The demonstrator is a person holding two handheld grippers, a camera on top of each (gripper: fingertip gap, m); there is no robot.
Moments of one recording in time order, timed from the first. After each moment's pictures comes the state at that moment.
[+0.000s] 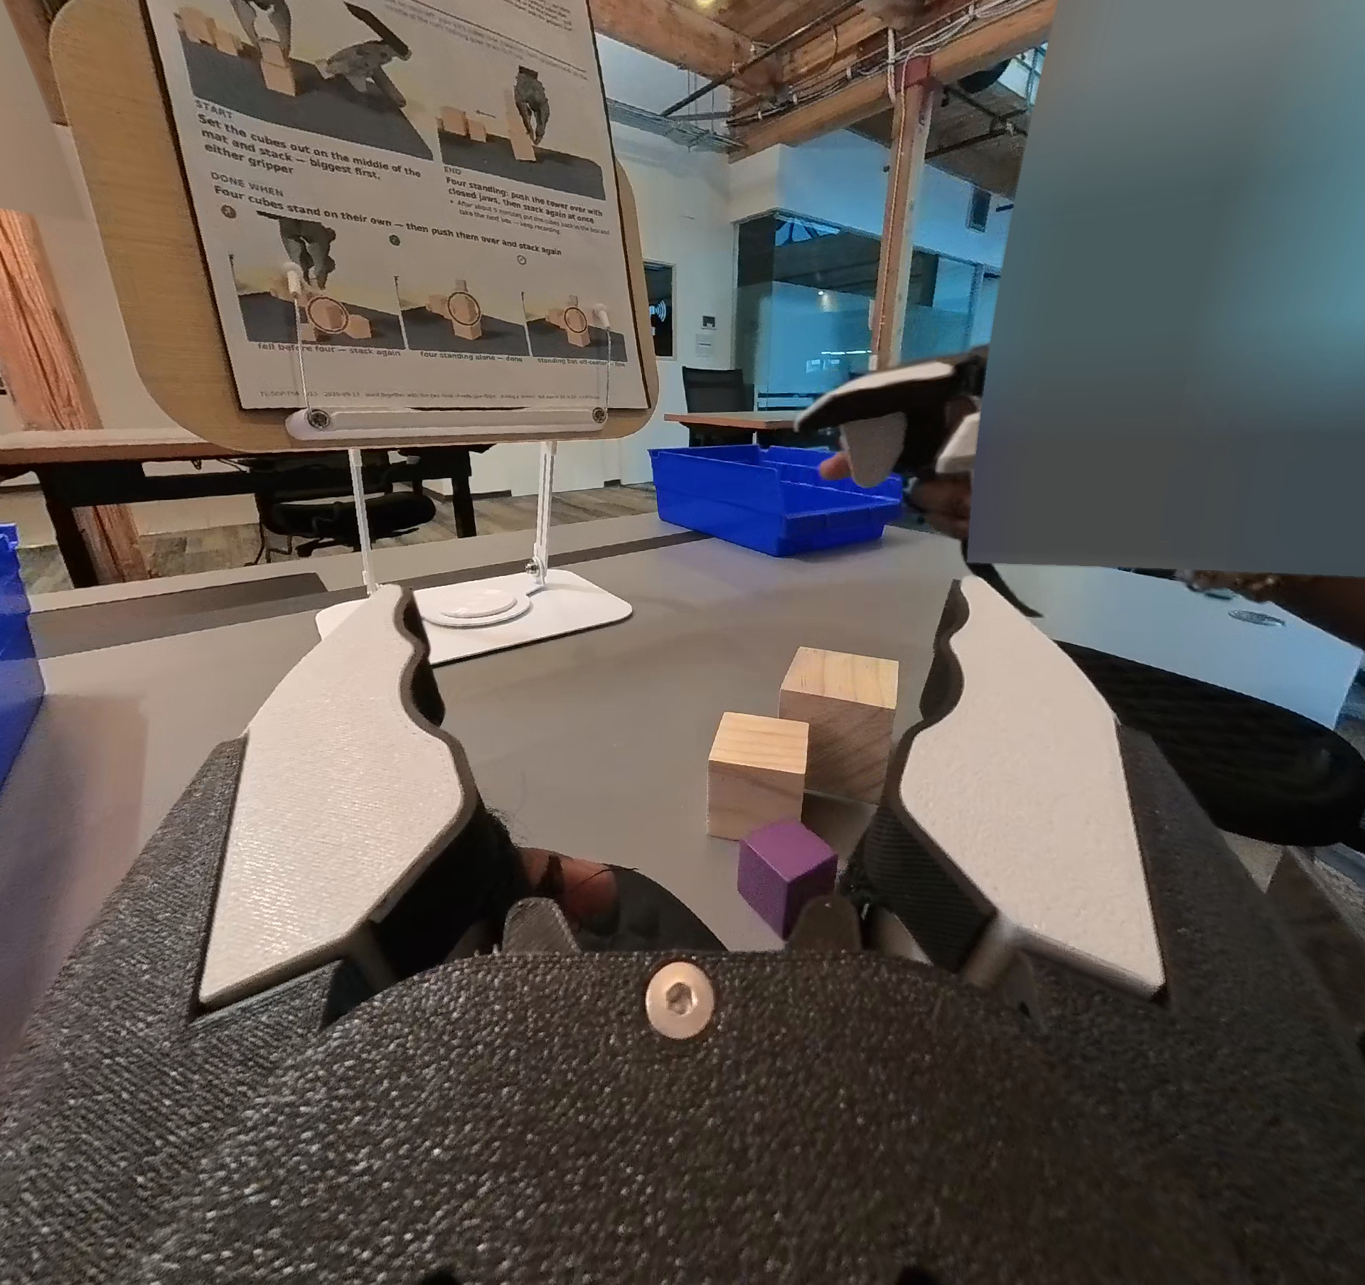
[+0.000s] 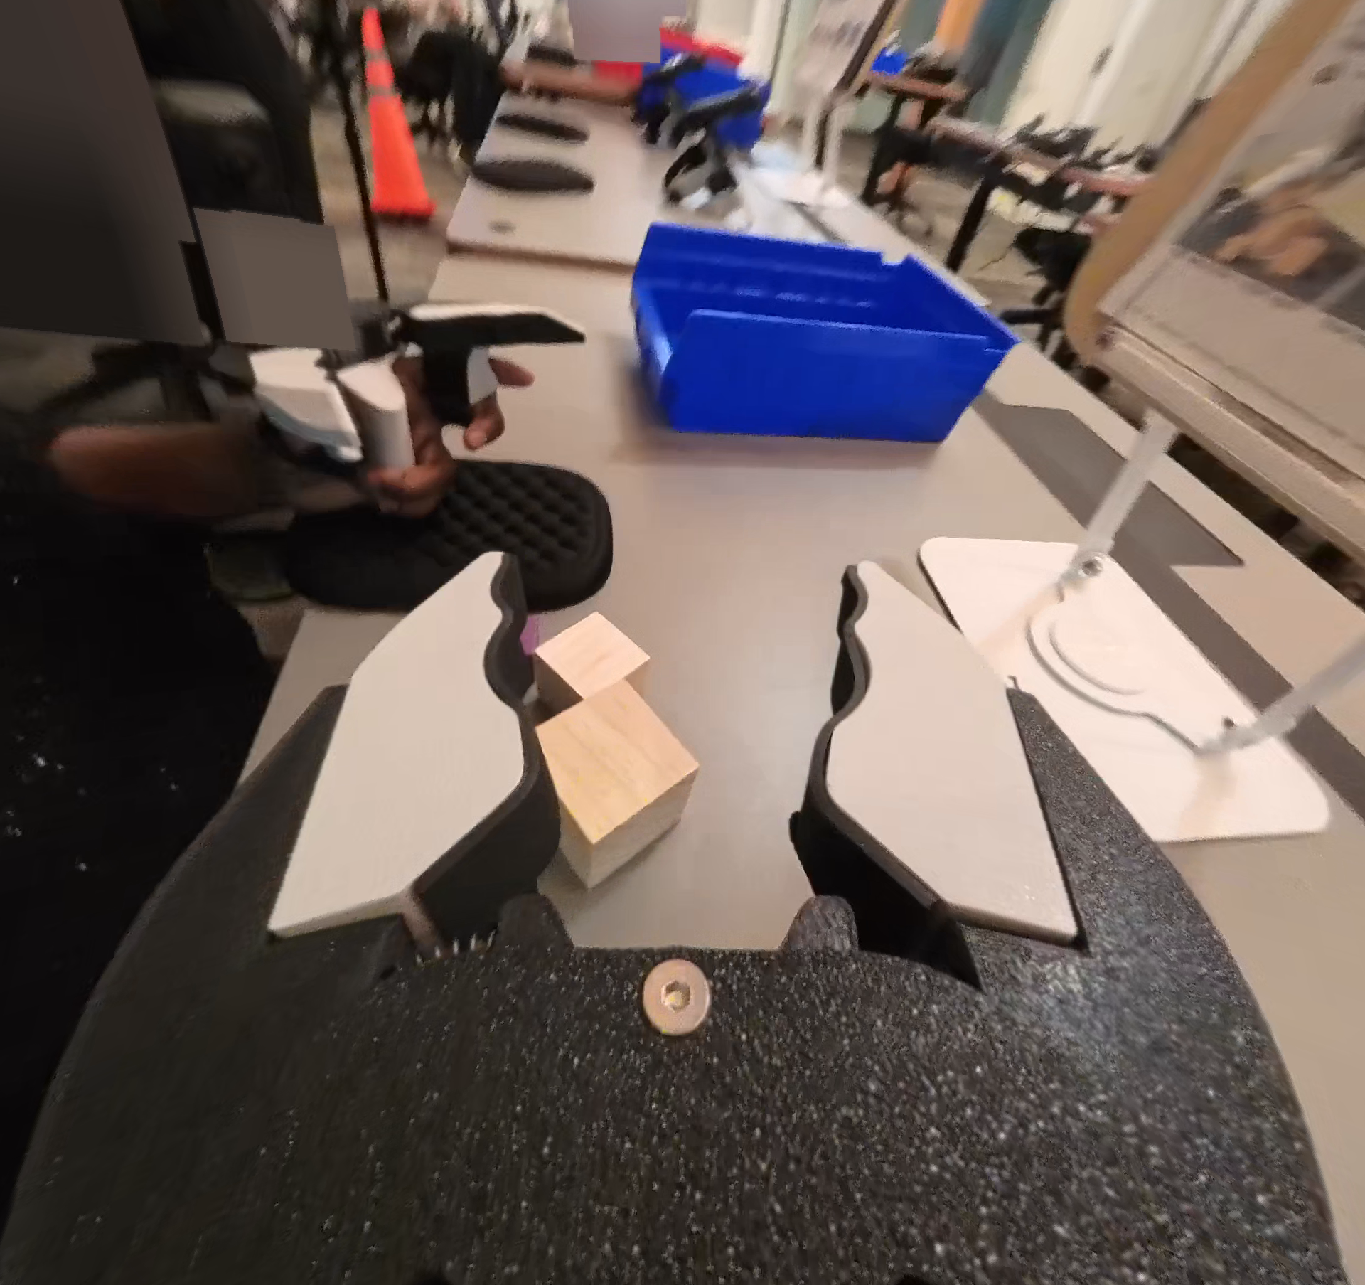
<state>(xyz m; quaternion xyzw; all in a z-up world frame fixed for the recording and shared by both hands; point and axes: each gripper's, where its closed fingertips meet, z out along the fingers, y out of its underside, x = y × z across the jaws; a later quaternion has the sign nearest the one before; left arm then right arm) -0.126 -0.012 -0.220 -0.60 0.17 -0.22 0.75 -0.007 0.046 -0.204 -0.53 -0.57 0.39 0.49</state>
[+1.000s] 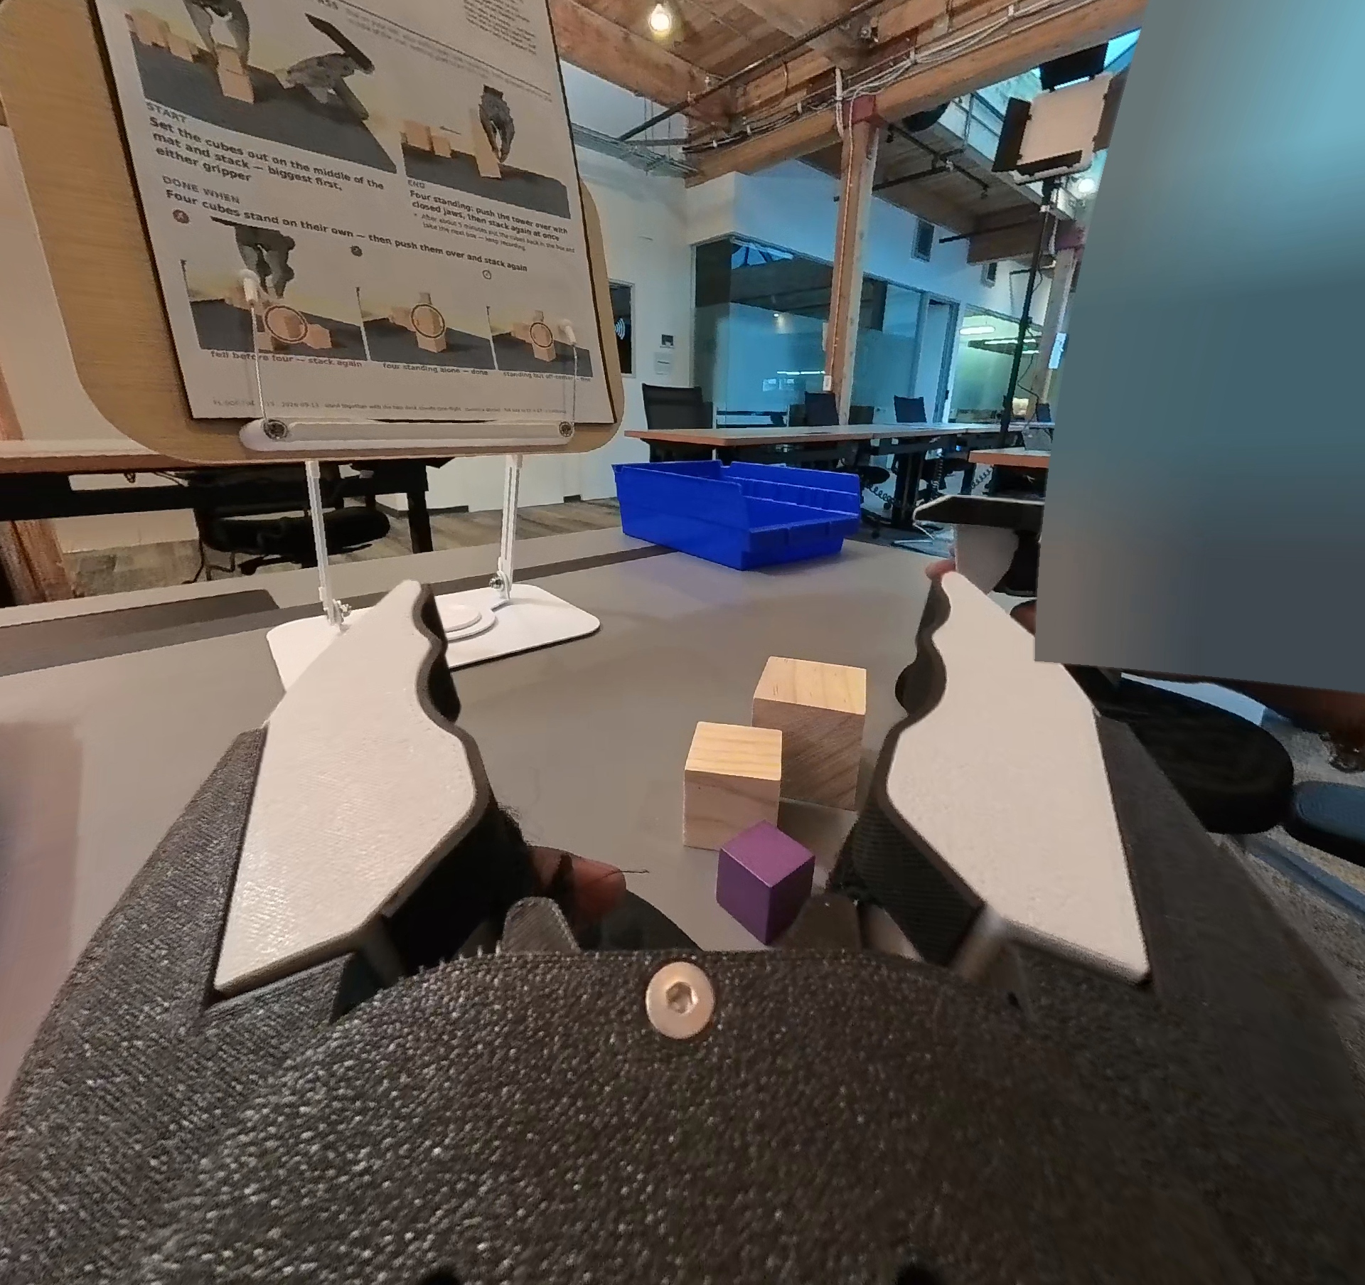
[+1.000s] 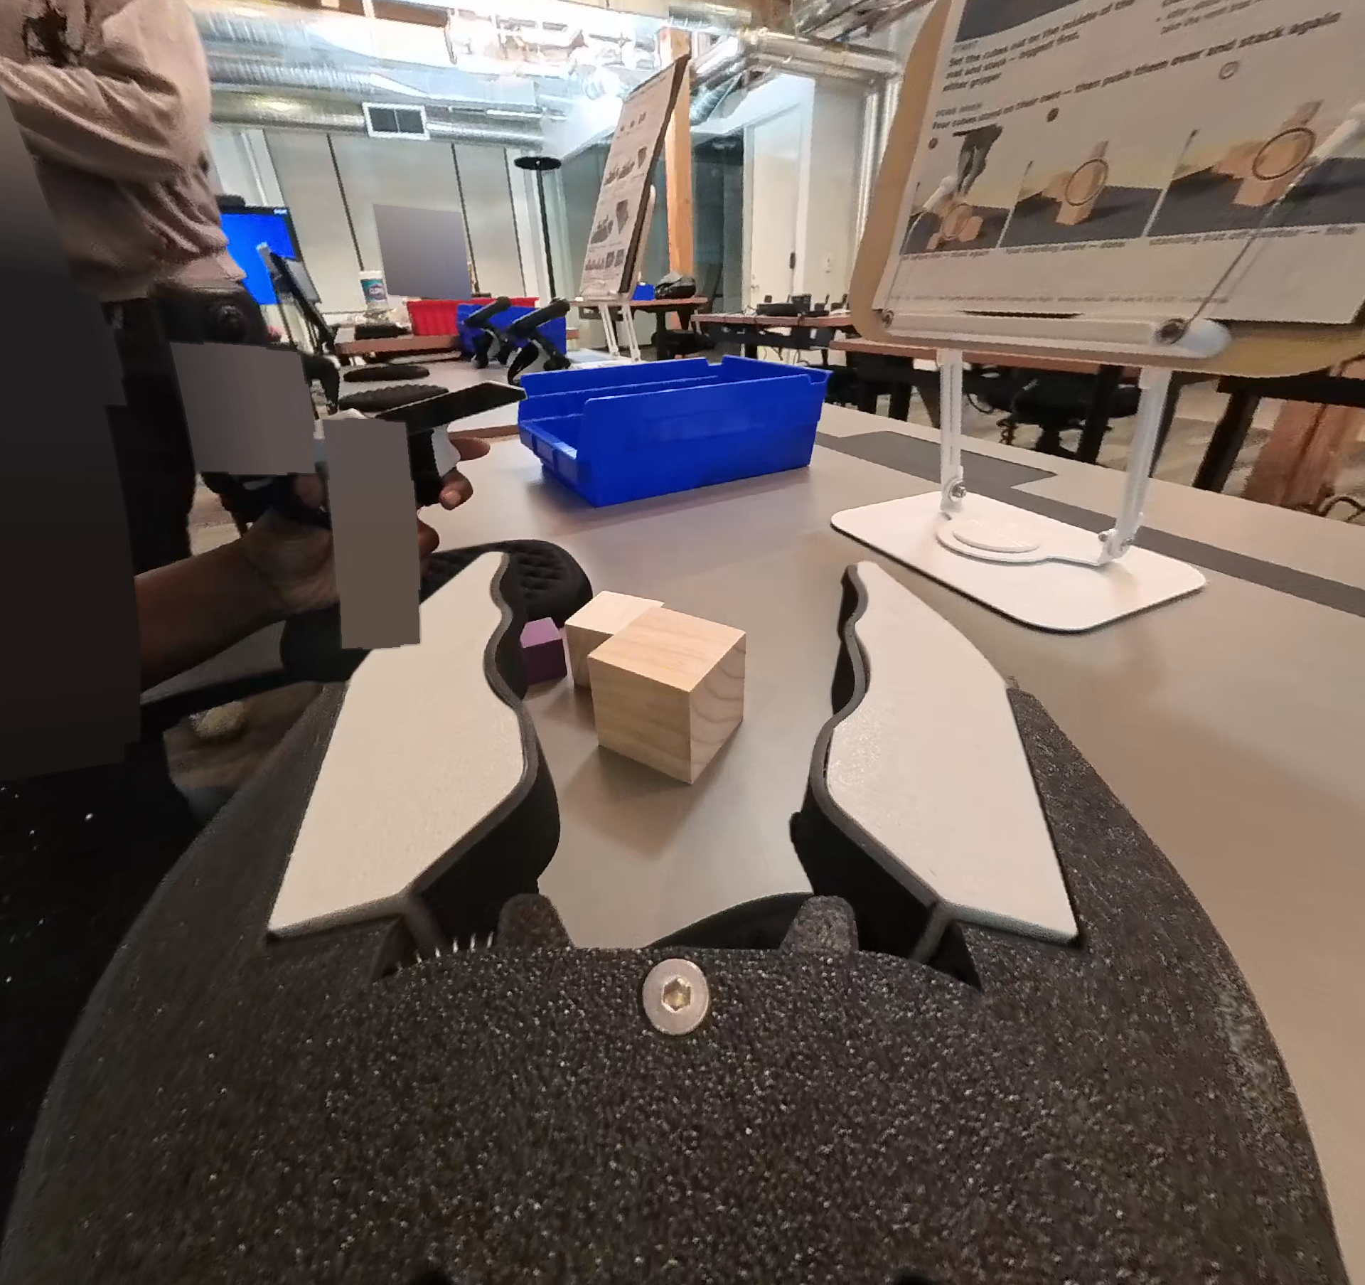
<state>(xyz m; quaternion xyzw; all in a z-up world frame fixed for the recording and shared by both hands) -0.123 -0.016 -0.217 -0.58 0.18 -0.25 0.75 0.066 0.012 -0.233 -0.56 -0.37 0.42 0.60</state>
